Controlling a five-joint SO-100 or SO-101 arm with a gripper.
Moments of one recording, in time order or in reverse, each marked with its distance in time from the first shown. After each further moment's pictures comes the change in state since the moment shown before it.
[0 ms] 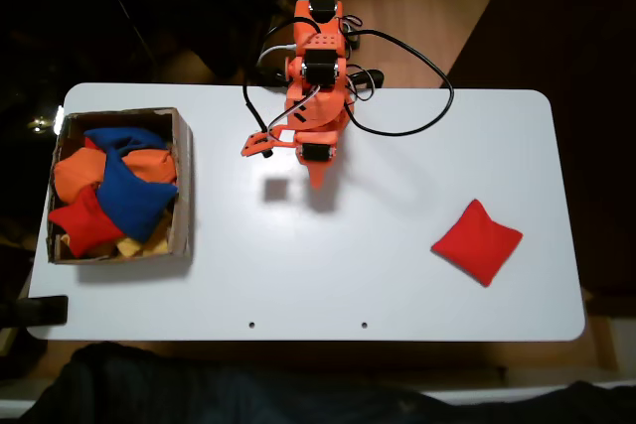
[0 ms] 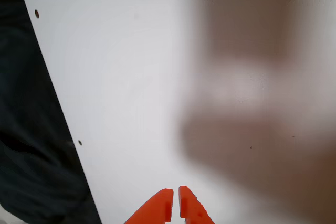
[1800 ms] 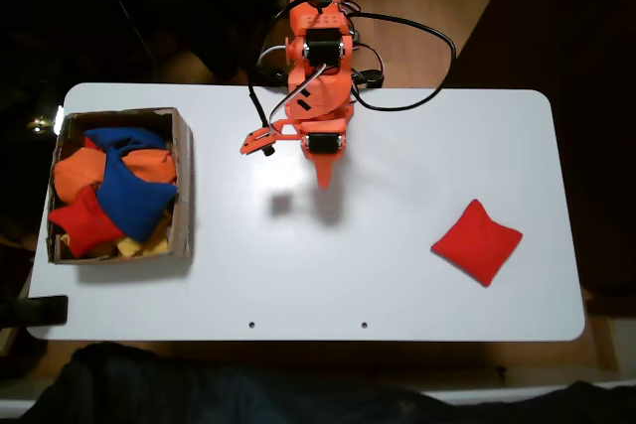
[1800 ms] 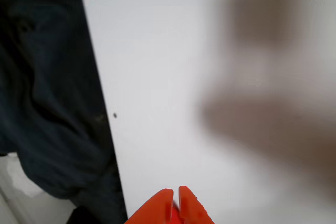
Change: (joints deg) arm -4.2 -14.2 -17.8 0.0 0.1
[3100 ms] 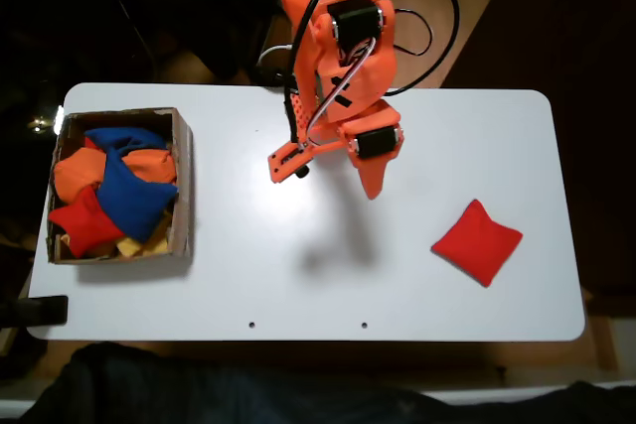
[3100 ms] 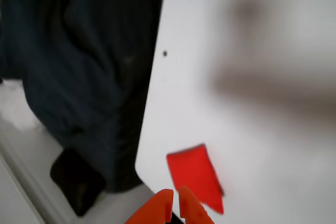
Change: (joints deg) arm -15.4 -35.2 -44.0 6.2 -2.0
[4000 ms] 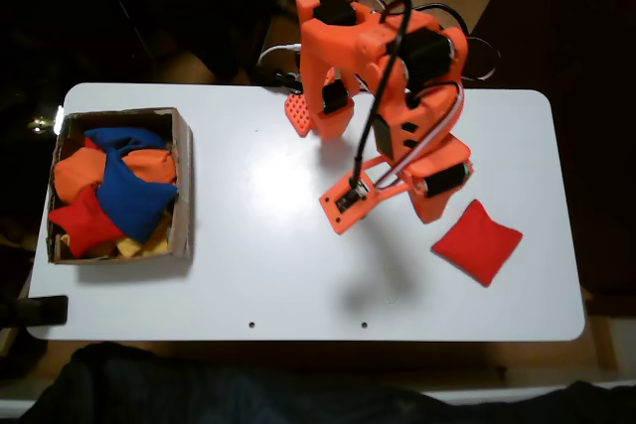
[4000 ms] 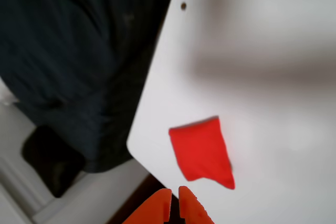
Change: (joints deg) arm -10.3 -31.2 -32.1 7.1 2.7
